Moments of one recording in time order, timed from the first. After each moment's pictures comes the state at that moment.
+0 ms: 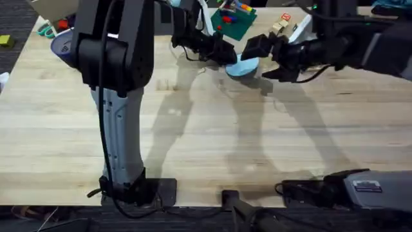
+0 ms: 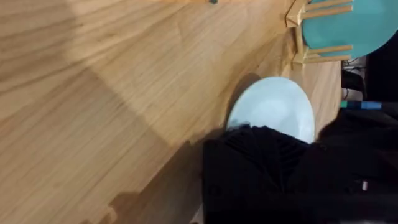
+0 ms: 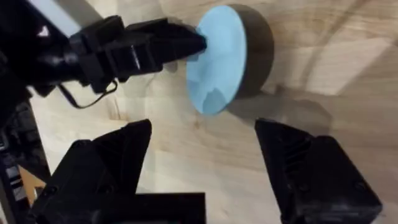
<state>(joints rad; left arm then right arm) -0.25 2.32 1.61 -0.47 0.97 -0.13 0.18 1.53 0.95 -0.38 -0.44 0.63</state>
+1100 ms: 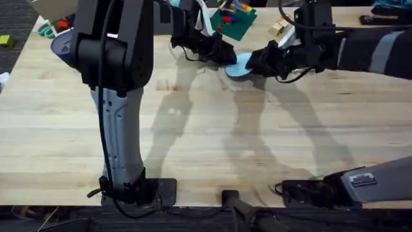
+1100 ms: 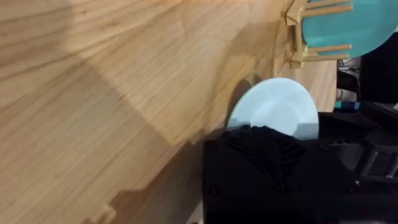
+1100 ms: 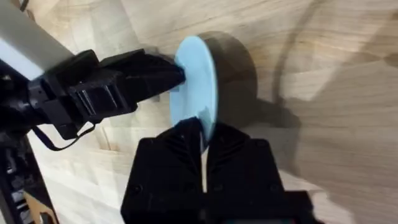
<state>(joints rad) -0.25 2.32 1.61 -0.49 0.98 -0.14 0.20 1.68 0.95 -0.22 -0.39 0.71</state>
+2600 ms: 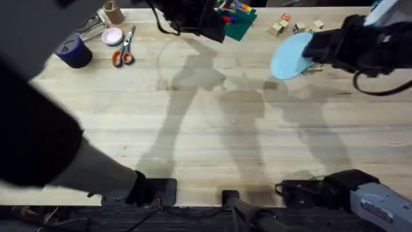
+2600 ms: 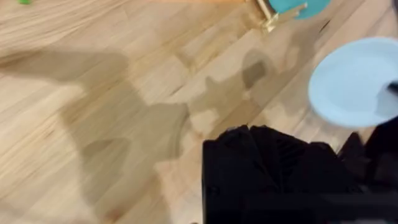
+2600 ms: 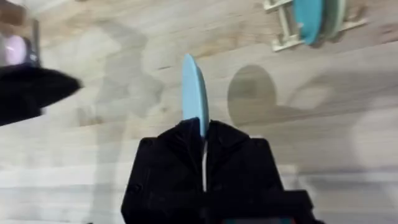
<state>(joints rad) -0.26 1.74 1.59 -0.96 0.60 0.11 0.21 1.05 1.11 -0.92 -0.06 0.52</state>
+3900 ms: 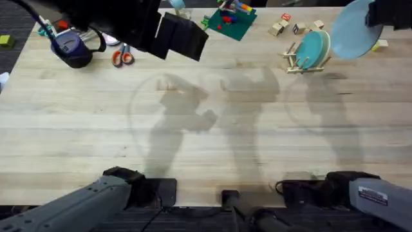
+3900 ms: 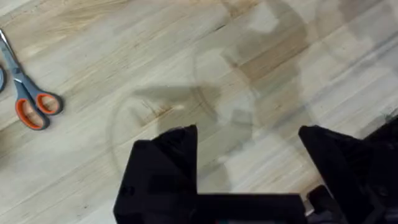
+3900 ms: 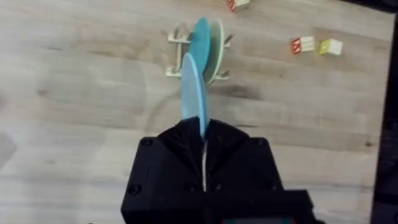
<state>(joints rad) -0.26 1.24 1.59 -1.33 0.26 0.17 -0.01 1.28 1.58 -1.22 0.09 -0.20</state>
